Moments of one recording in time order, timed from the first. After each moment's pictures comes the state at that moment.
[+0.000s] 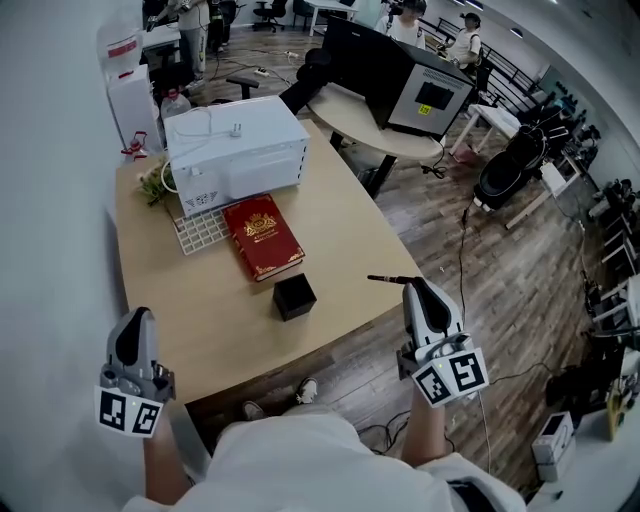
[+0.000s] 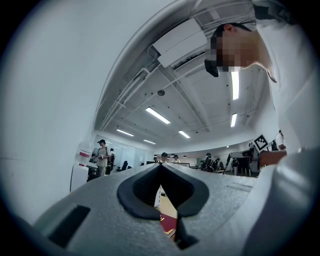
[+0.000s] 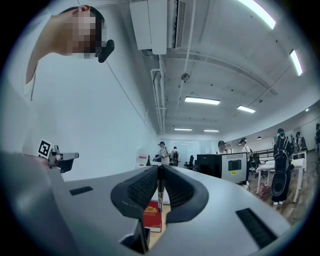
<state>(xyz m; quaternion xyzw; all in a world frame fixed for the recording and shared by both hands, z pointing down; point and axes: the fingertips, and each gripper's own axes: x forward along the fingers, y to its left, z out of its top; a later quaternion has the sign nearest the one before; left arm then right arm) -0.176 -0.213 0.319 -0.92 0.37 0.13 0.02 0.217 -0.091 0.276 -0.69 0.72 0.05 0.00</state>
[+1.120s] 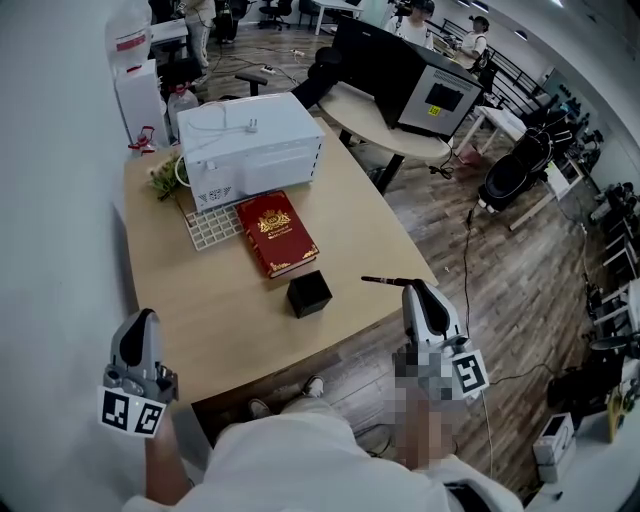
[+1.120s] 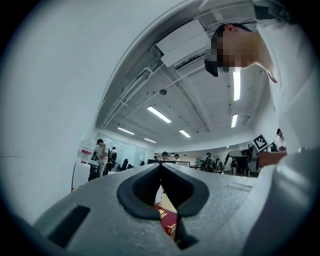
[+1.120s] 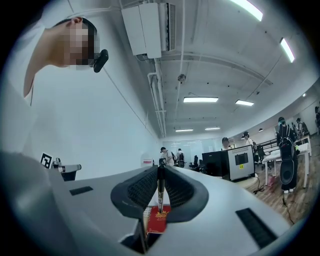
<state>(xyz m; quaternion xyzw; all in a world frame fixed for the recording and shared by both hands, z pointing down) -0.211 -0.221 0.338 -0.92 0.37 0.13 0.00 0.175 -0.102 0.285 -0.68 0.73 0.03 0.05</state>
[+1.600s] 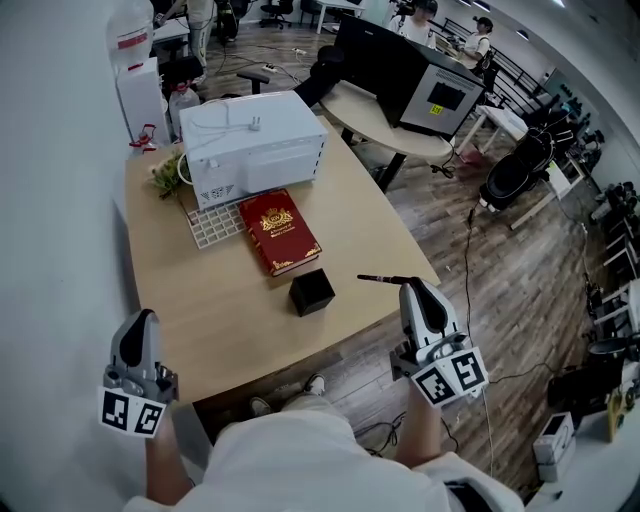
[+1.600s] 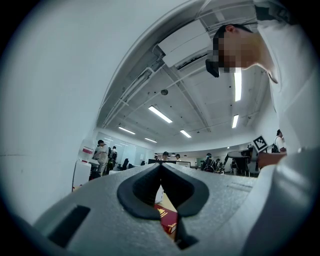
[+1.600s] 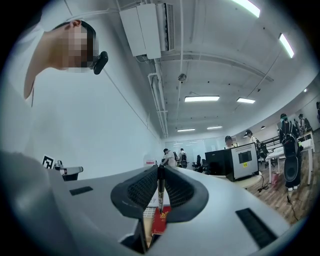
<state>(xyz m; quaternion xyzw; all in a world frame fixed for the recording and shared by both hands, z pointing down) -0.220 -0.221 0.342 -0.92 0.38 0.13 0.00 0.163 -0.108 0.286 -0.67 0.74 0.03 0.06</state>
